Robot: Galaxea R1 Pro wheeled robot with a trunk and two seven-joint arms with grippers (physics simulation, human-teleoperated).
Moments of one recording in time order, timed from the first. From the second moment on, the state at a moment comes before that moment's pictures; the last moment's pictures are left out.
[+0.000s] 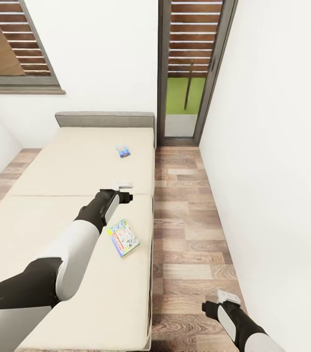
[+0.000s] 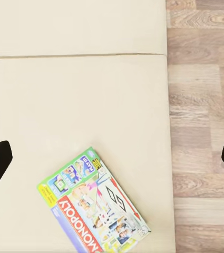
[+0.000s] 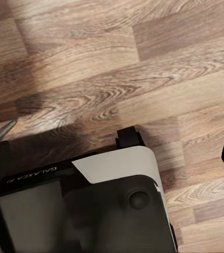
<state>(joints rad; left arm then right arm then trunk) -1.18 -0.17 0.11 -0.49 -0.11 0.54 0.11 -0.56 0.03 -0.14 -0.35 -0.14 0.32 -0.15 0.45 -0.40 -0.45</state>
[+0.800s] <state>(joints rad) -1.24 -0.17 0.11 -0.48 -0.11 0.55 0.11 -0.56 0.03 -0.14 -0.35 -0.15 0.32 -0.15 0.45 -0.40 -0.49</state>
